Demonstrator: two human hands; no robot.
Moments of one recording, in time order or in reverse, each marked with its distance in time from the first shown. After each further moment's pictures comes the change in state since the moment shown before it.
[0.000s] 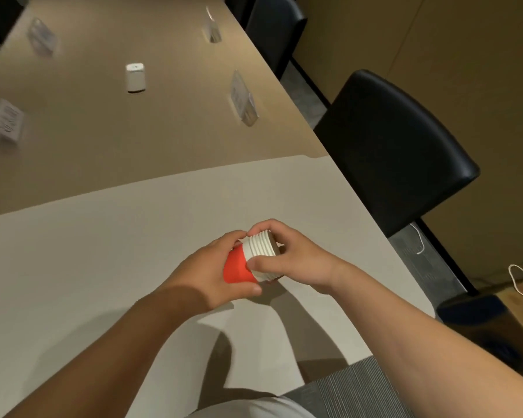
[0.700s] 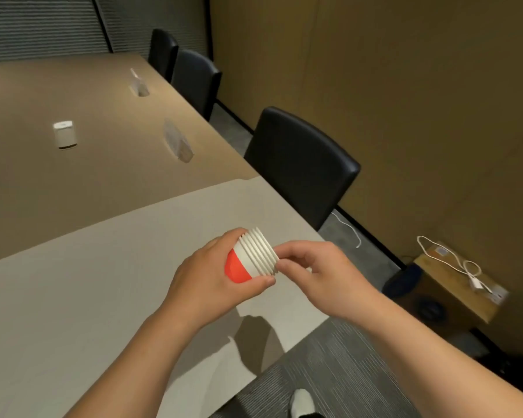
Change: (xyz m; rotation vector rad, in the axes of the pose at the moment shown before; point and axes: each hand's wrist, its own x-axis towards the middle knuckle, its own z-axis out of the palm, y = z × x) left_hand -0.055 0.100 0.028 0.087 0.171 0.353; right_hand -0.178 -0.023 -0.004 -0.369 0.501 -0.215
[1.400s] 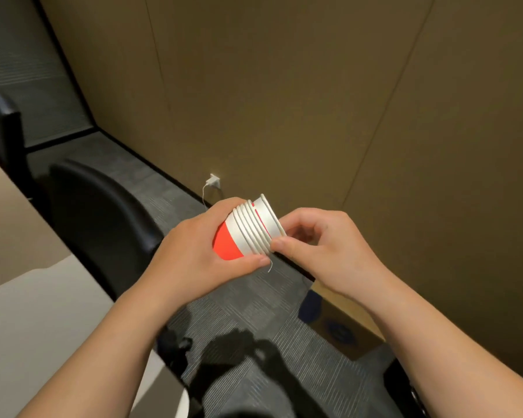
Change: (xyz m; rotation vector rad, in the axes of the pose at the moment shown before) left_hand 0.303 0.301 0.234 -0.047 -0.154 0.380; right_hand 0.014 0.217 -0.406 0.029 0.419 0.010
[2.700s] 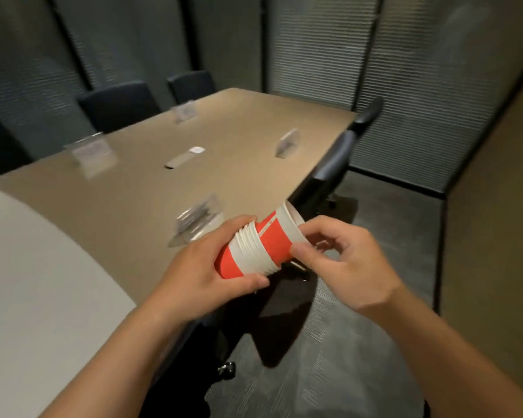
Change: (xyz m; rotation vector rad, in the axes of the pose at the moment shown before) left_hand 0.309 -0.360 -0.225 0.274 0.956 -0.921; right_hand 0.734 -0.007 0.334 0.373 -1.118 -0.714
